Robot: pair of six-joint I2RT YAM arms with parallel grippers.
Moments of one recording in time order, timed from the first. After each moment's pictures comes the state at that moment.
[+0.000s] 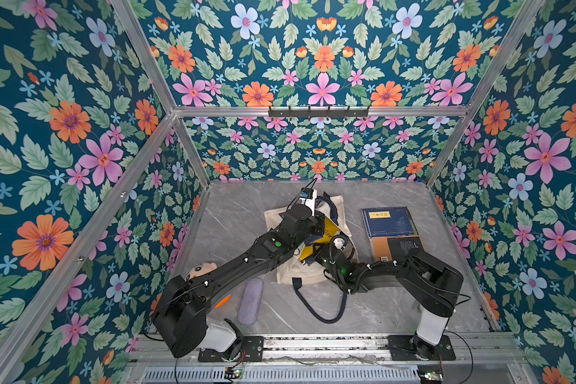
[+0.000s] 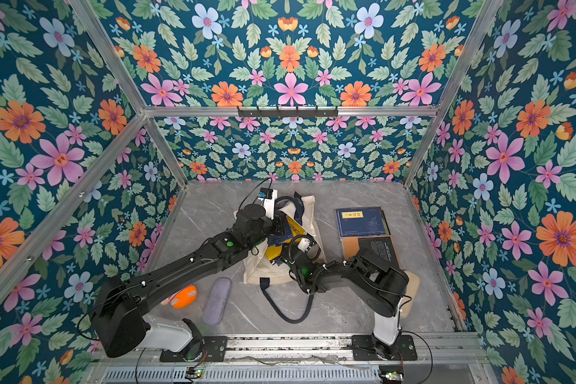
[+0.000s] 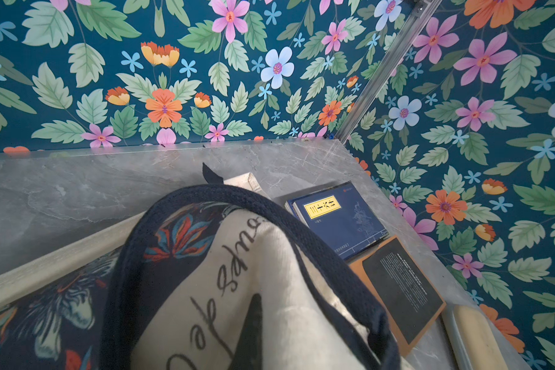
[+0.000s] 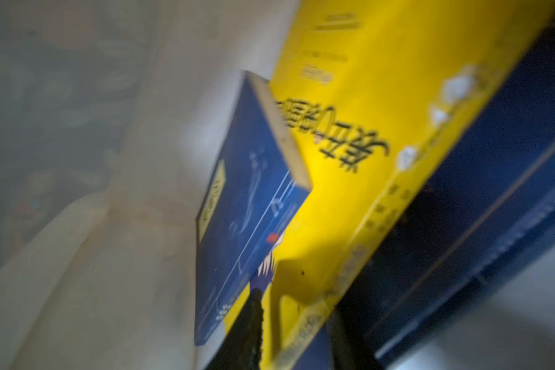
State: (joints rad) left arm -0.81 1.42 1.08 0.01 -0.19 -0.39; right arm 0.89 1.85 0.78 0.57 0.42 1.24
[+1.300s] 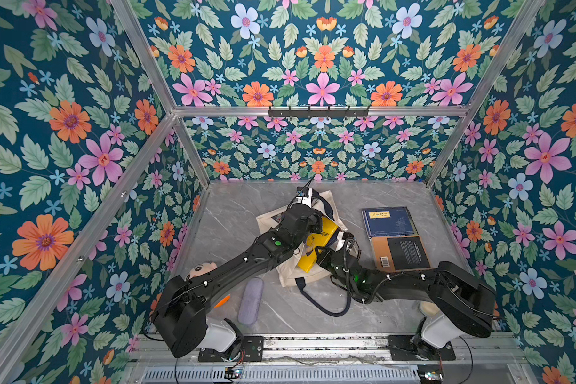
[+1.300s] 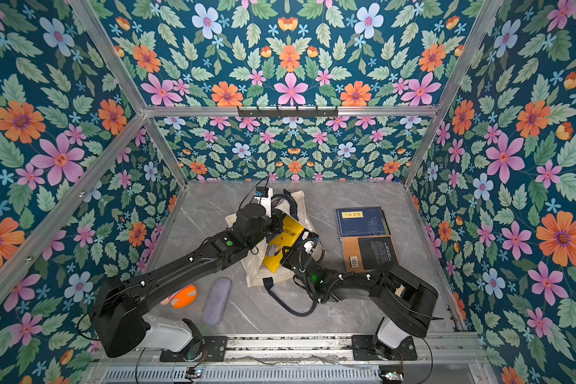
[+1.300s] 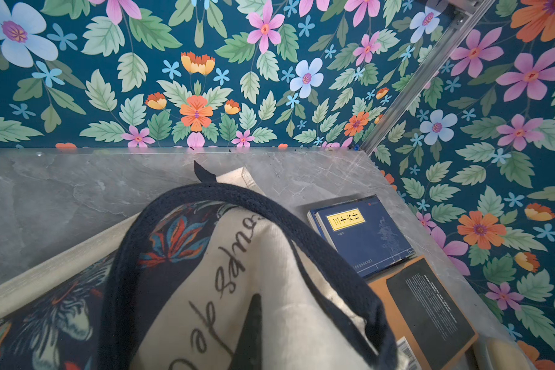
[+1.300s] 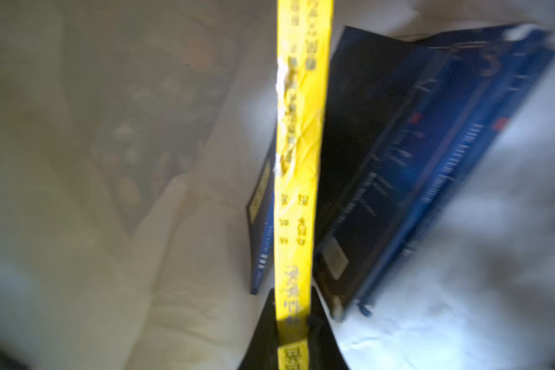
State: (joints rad) left arm -0.81 1.42 1.09 -0.02 -0.29 -0.42; right arm 0.96 1.59 0.64 0.53 0.37 1.18
